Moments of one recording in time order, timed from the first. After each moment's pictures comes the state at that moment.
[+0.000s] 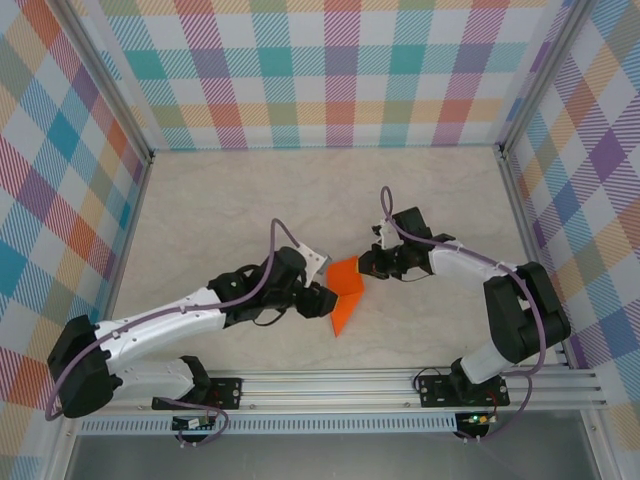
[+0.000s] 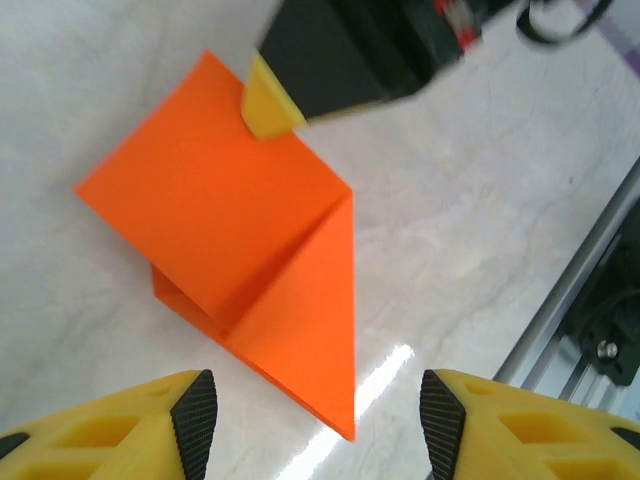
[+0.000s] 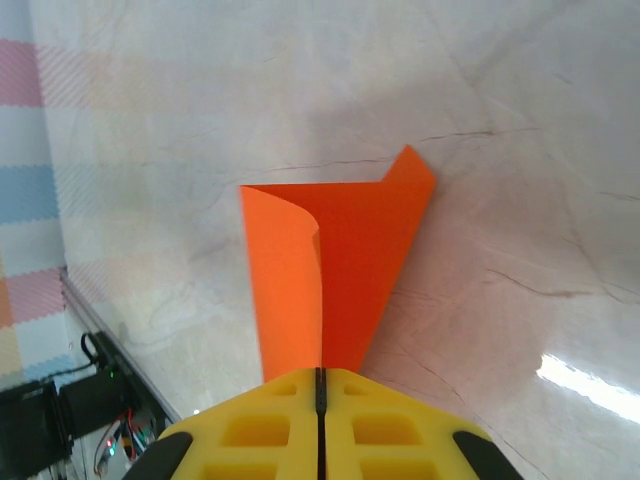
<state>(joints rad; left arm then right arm) -1.00 1.21 0.83 -0.38 0.06 -0.39 0.43 1.54 0.85 -0.35 -0.63 0.57</state>
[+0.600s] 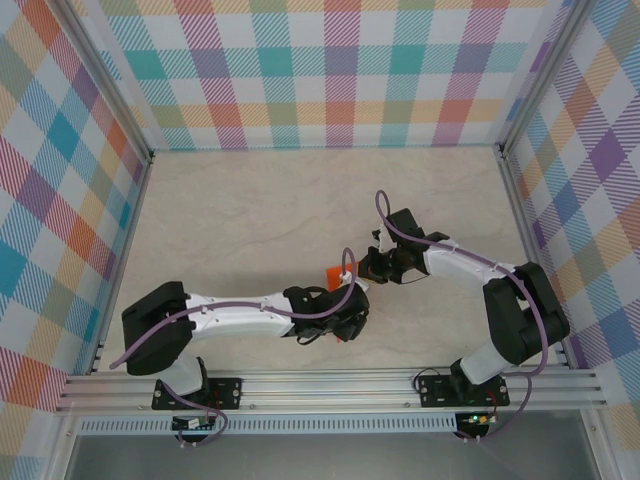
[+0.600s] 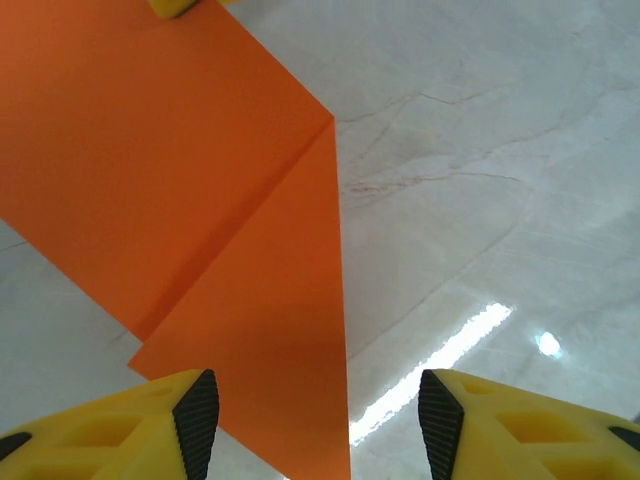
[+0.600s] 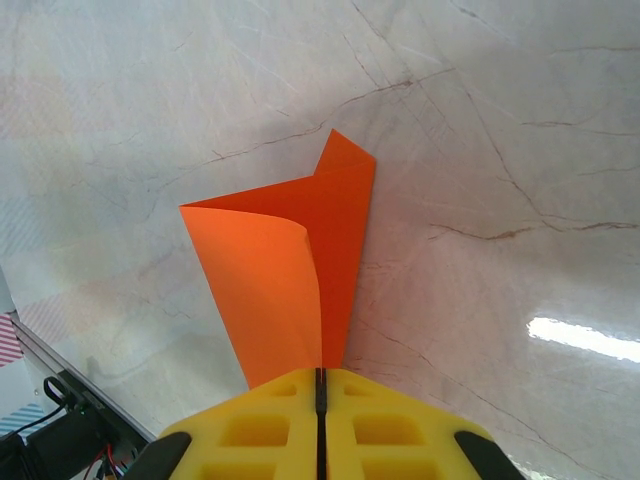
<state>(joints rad) -1.22 1.62 1.01 -0.44 -0.25 -0.53 0.48 1.54 0.88 -0.44 -0.50 0.66</state>
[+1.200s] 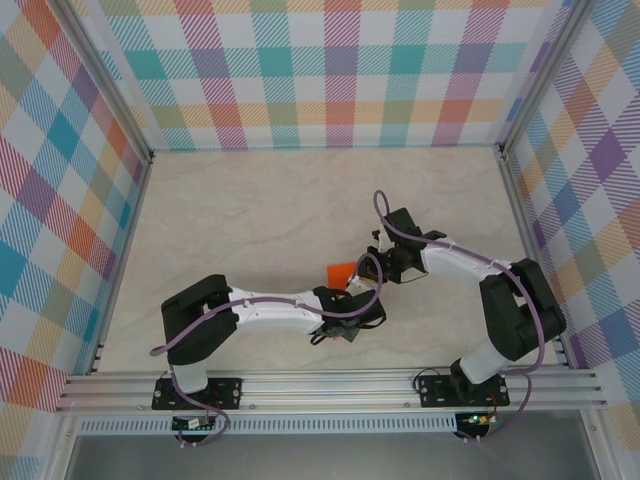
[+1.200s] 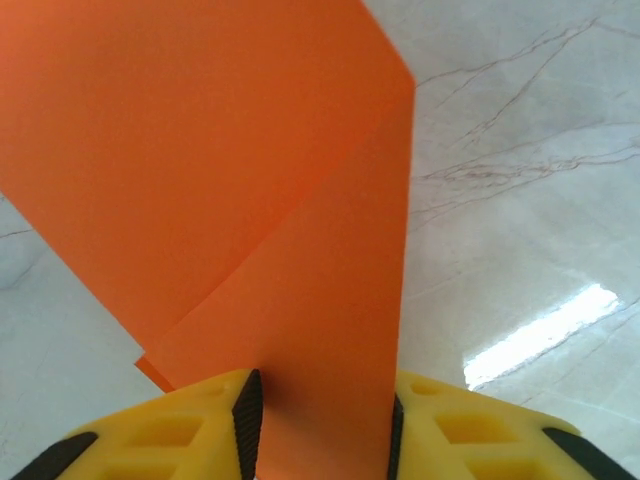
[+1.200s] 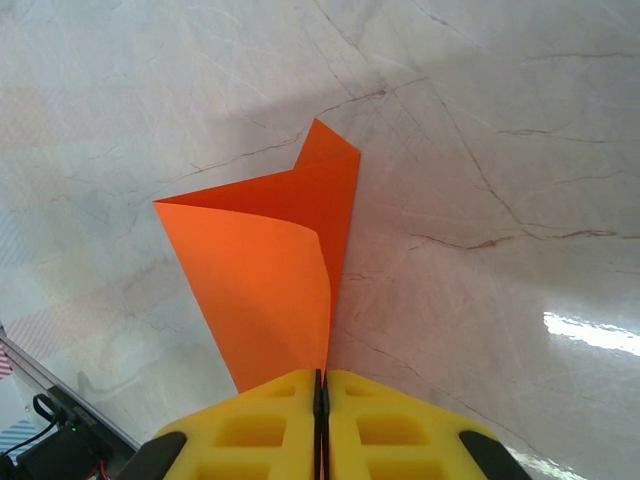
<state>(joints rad) -1.24 1.82 1.15 -0.59 -0.38 -0.58 0.49 1.57 0.89 -0.45 -0.48 0.68</state>
